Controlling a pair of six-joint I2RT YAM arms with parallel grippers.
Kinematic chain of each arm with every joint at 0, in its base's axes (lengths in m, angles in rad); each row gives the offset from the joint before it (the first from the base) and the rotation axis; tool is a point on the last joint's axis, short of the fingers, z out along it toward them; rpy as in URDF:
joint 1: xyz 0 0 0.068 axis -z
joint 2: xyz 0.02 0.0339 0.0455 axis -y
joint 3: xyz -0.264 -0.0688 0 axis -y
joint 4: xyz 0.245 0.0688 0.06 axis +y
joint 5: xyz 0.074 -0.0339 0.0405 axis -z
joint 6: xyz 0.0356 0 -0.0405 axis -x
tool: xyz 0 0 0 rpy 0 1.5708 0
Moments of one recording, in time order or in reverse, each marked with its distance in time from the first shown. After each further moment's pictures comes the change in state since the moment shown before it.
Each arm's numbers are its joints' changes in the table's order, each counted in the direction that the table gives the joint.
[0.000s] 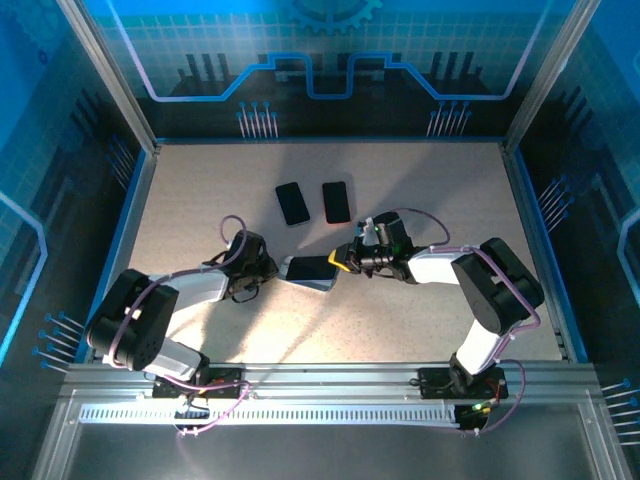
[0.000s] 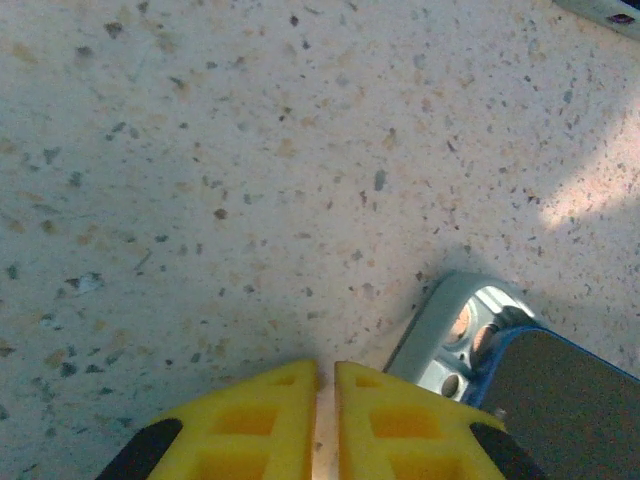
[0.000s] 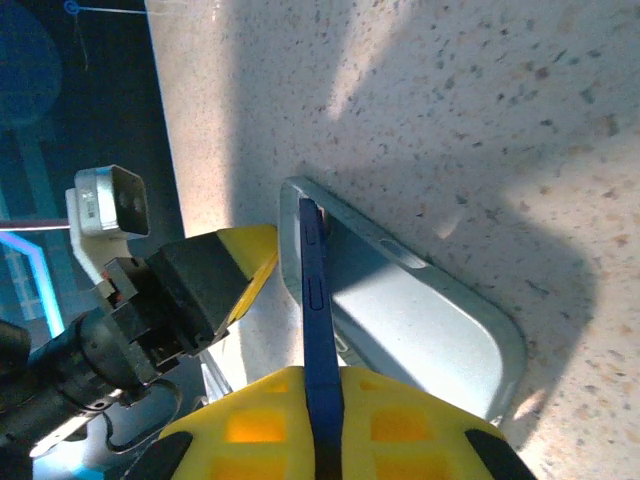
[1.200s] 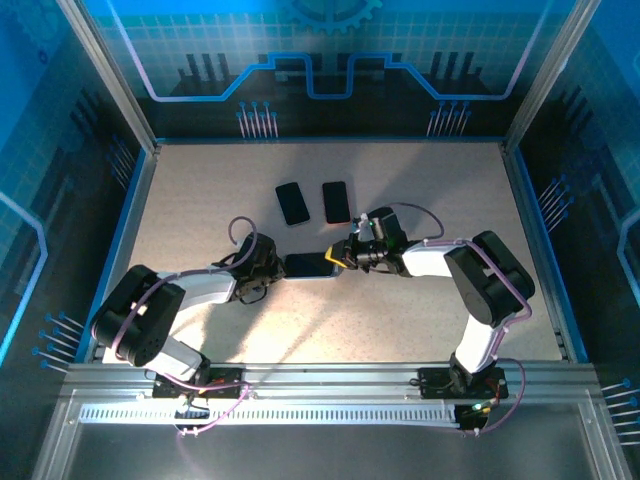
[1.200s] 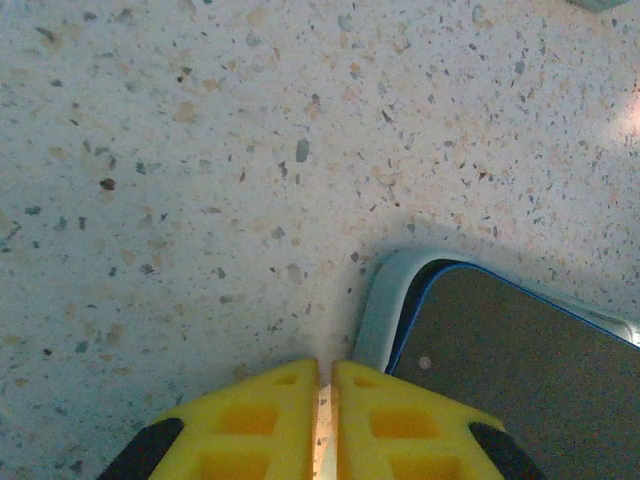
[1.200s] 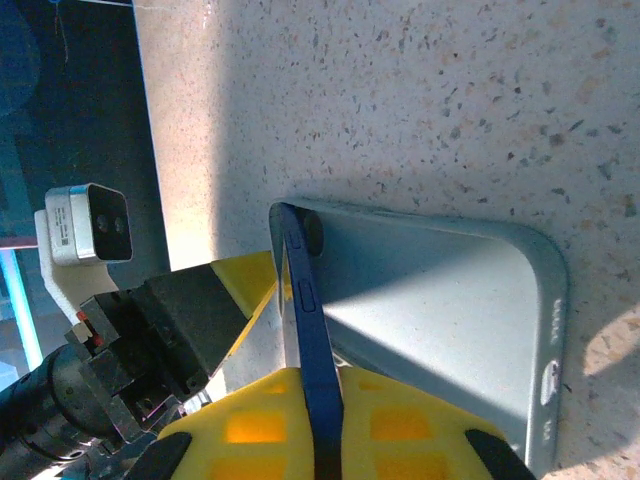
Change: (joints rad) left arm 0.076 -0.027 0.007 -0.050 -0.048 0.050; right arm -0.005 -0.069 0.081 0.043 0.011 0.074
